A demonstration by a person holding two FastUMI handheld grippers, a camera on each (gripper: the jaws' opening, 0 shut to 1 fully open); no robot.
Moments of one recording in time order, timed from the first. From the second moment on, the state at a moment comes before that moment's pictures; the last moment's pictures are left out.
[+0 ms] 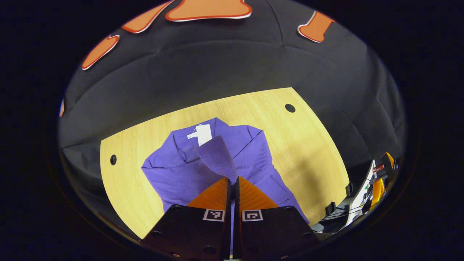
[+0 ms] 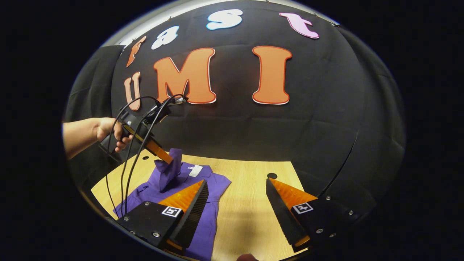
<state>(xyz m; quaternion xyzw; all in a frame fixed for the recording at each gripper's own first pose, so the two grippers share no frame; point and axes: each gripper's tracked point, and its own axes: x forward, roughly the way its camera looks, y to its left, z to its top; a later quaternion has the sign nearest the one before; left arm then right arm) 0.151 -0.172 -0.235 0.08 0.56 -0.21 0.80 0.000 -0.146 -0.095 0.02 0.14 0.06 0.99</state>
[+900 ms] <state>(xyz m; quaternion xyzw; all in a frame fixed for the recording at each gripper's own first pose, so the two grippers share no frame) 0.147 -0.165 -0.100 -0.01 0.30 -0.19 0.93 0.006 -0.123 -0.088 0.01 0.14 0.06 0.99</state>
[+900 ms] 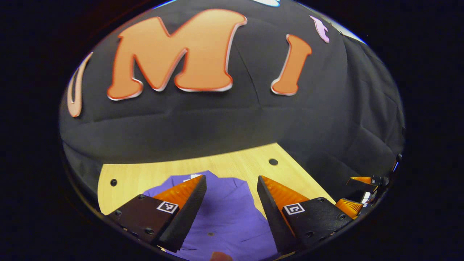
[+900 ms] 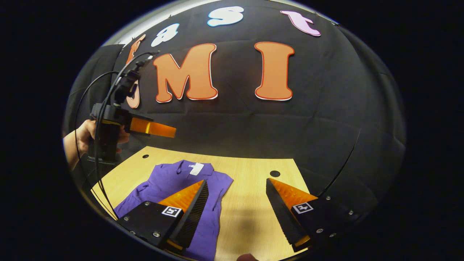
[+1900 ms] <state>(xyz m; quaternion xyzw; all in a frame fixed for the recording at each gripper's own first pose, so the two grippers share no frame) -0.005 0.060 0.012 0.04 0.02 0.04 1.00 0.009 -0.069 -0.030 0.01 0.02 0.06 1.00</state>
